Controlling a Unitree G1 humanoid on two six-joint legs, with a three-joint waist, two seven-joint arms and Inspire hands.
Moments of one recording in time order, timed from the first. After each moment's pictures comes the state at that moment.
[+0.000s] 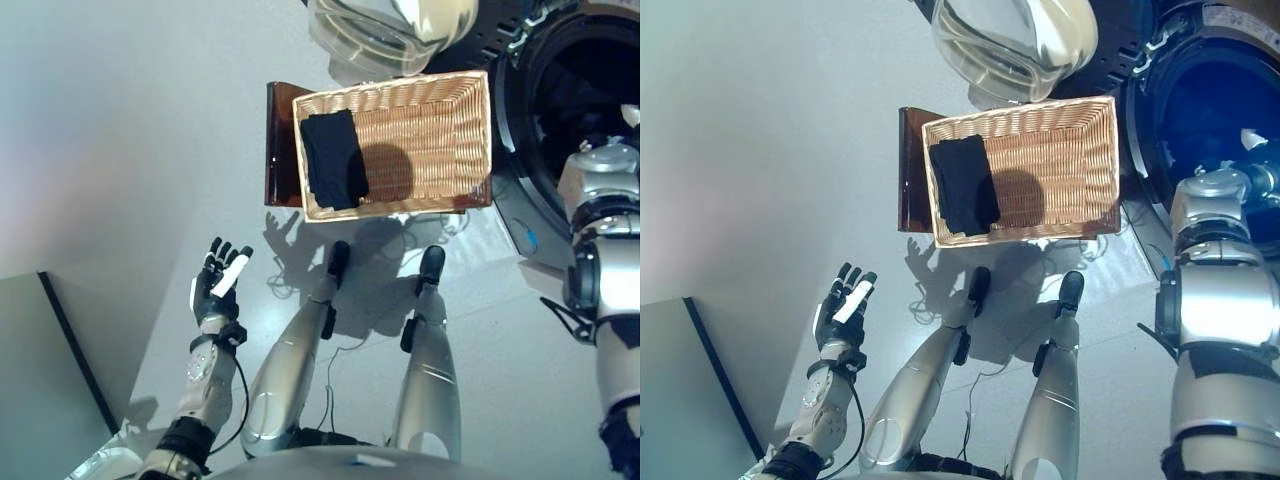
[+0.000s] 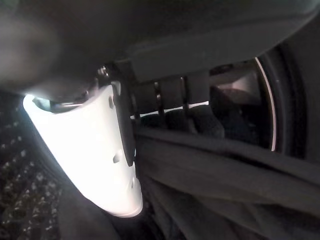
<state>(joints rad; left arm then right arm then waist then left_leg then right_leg) -0.02 0.18 -0.22 0.46 -0.80 -0.40 0.17 -1.31 -0.78 0.08 1.49 0.19 0.02 -0.80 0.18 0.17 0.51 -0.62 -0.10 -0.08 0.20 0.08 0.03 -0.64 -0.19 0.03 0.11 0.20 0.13</state>
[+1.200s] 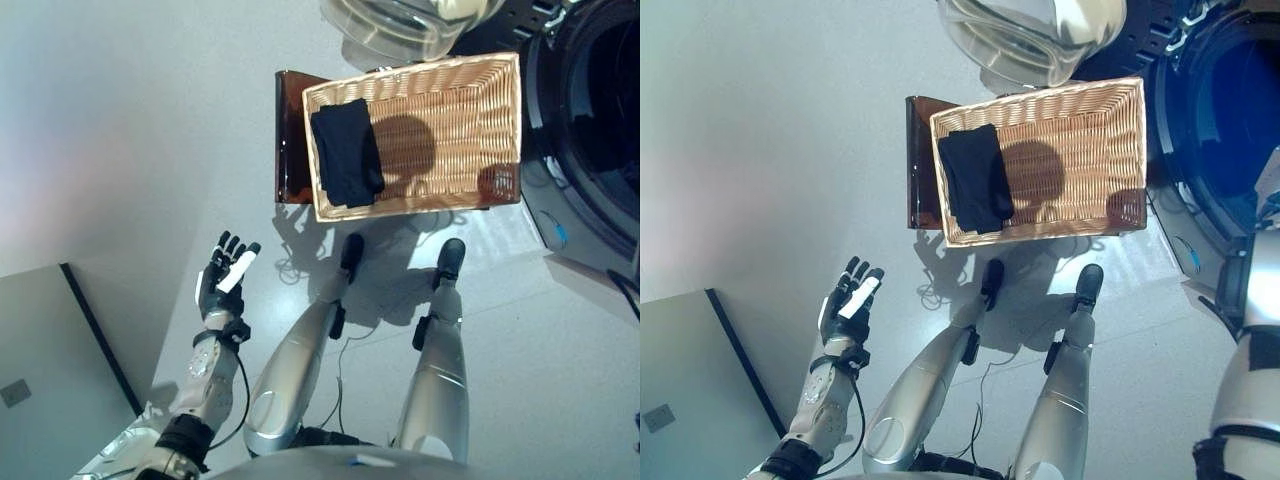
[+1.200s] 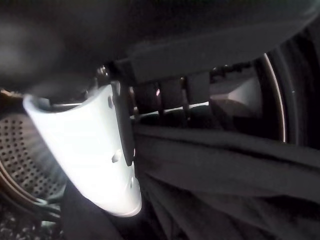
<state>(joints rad) -0.03 0.20 -0.26 0.42 -0.80 -0.38 0.18 -1.50 -0.93 0.27 1.63 0.32 0.09 -0.70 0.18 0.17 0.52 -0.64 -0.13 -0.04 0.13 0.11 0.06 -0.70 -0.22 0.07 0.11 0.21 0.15</state>
